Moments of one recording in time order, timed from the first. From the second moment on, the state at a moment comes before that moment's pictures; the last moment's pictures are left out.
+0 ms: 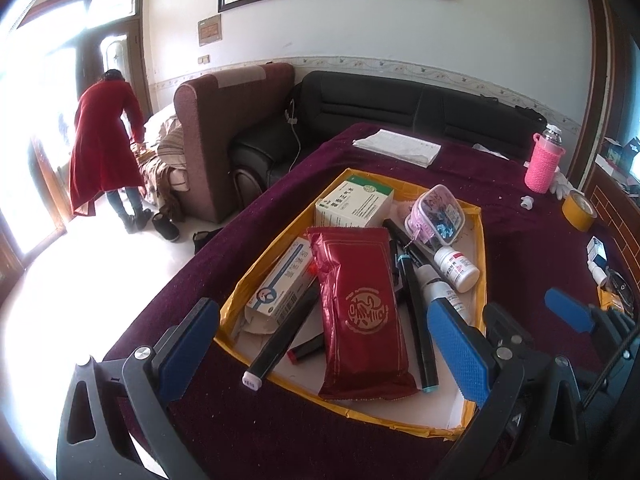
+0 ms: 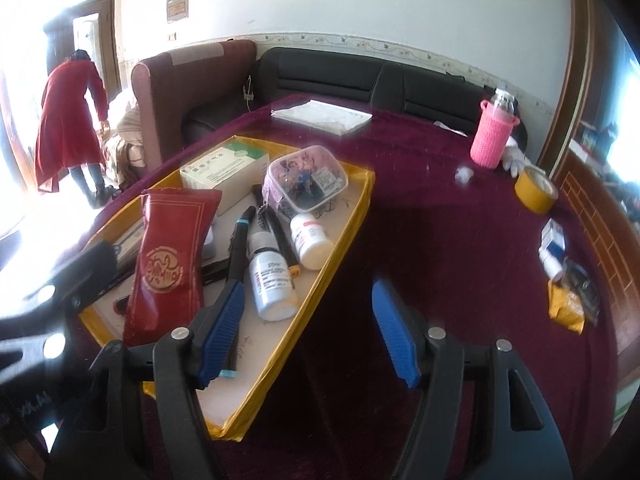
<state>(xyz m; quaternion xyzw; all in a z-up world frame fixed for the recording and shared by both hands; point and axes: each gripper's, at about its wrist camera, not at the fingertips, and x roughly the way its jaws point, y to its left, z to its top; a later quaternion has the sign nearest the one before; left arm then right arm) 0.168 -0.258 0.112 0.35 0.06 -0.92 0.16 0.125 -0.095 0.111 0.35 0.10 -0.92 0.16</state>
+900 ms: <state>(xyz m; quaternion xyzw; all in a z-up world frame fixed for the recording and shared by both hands) 0.169 -0.199 0.149 0.34 0.03 -0.92 0.20 0.110 -0.039 0.114 0.35 0.10 -0.92 0.18</state>
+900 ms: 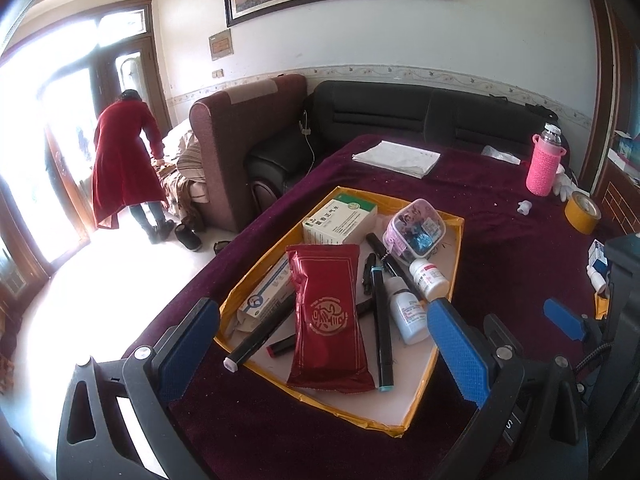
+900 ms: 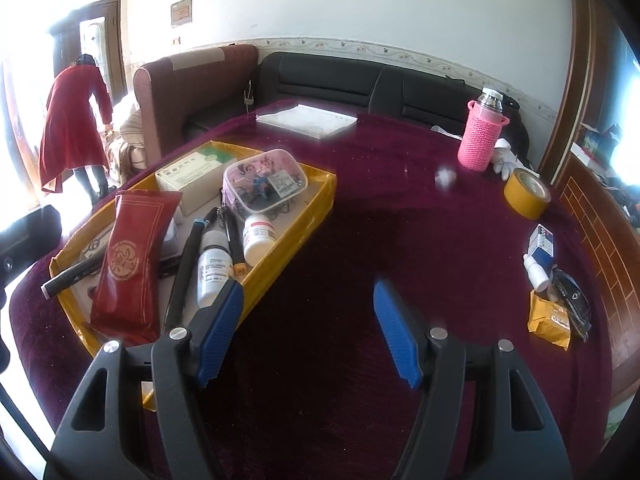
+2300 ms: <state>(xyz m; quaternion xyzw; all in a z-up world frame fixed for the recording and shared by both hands) 0.198 -0.295 0.122 0.33 0.13 -0.91 0.21 0.138 -0.128 0.116 0.36 0.16 -0.90 0.20</state>
